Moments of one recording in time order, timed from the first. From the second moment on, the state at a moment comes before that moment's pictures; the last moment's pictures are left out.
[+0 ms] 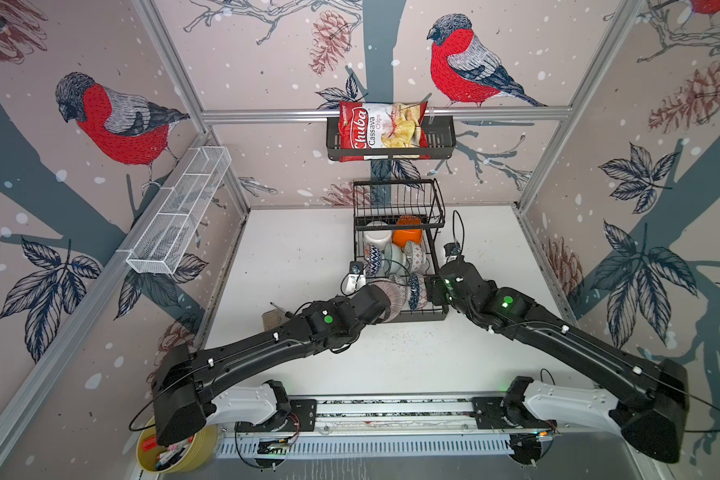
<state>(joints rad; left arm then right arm) -1.03 1.22 0.95 -0.64 -0.59 -0.75 0.89 1.13 0.96 -0.57 0.39 0.49</state>
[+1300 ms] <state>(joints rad) -0.97 1.13 0.87 -0.56 -0.59 -0.71 1.05 1.44 1.11 -0.45 0.27 0.48</state>
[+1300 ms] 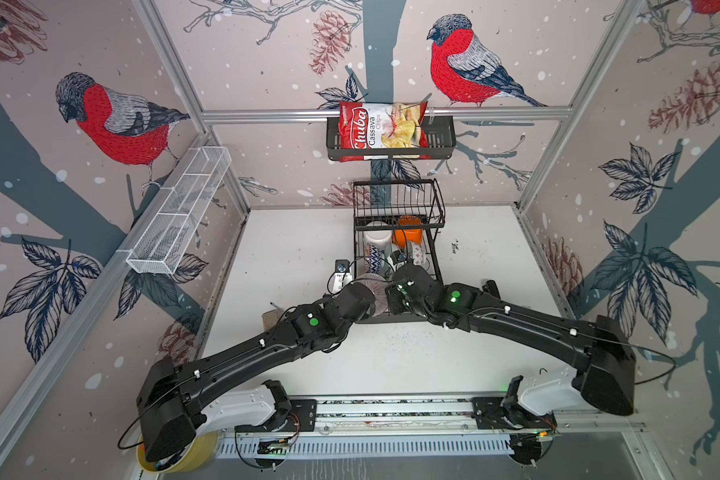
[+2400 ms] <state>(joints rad) -0.88 1.09 0.85 -0.50 -0.54 -0.72 1.05 1.42 1.10 -0.47 0.37 0.48</state>
